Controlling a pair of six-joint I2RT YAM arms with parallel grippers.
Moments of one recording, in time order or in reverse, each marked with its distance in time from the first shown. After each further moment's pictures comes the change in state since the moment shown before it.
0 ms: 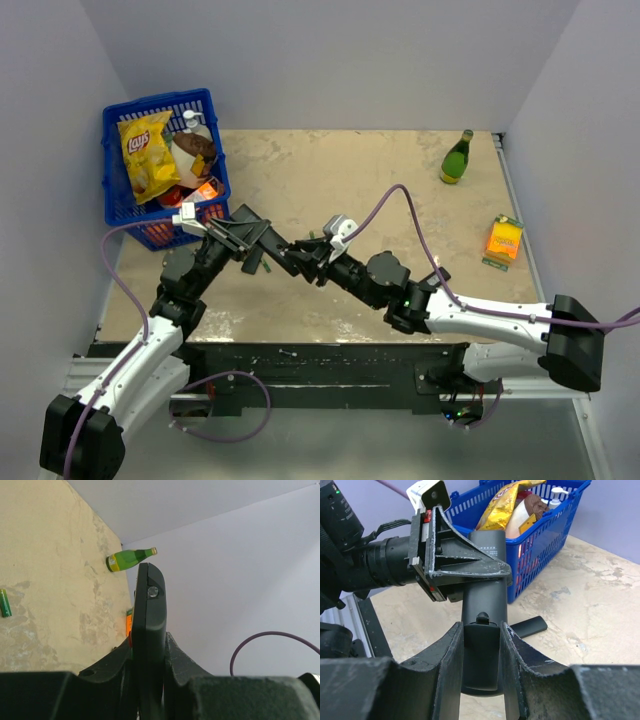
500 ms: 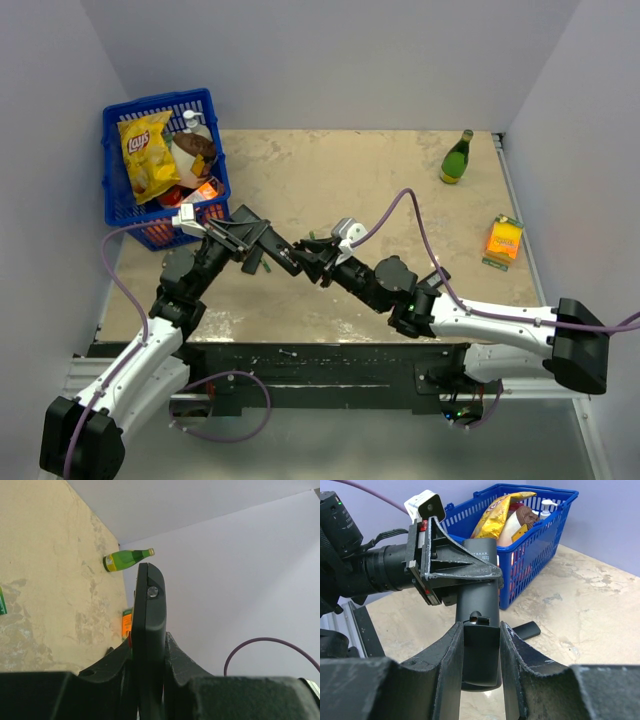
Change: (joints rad) left arm -0.001 -0.012 -0.006 -0.005 -0.010 -0.034; right arm 0.007 -0.040 -0.047 0.059 0.046 -0.024
